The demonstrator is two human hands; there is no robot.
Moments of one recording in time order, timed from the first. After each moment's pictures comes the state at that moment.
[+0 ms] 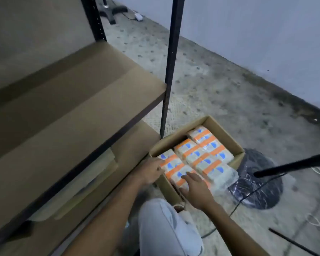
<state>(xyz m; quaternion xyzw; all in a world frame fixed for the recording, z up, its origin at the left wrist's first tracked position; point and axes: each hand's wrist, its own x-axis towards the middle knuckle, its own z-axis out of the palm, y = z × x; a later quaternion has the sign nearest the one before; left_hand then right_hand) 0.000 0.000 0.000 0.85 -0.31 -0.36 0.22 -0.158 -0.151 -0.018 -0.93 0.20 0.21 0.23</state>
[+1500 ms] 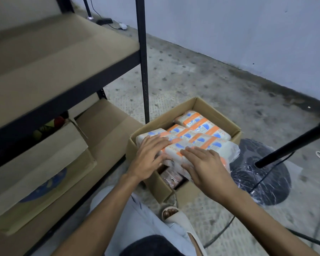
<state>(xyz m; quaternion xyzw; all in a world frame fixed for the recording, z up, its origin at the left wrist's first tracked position) -0.045 -0.038 -0.123 0.79 -0.47 -0.06 0.39 -0.206 -0.180 -0.040 -0.99 0.09 -0.08 0.08</state>
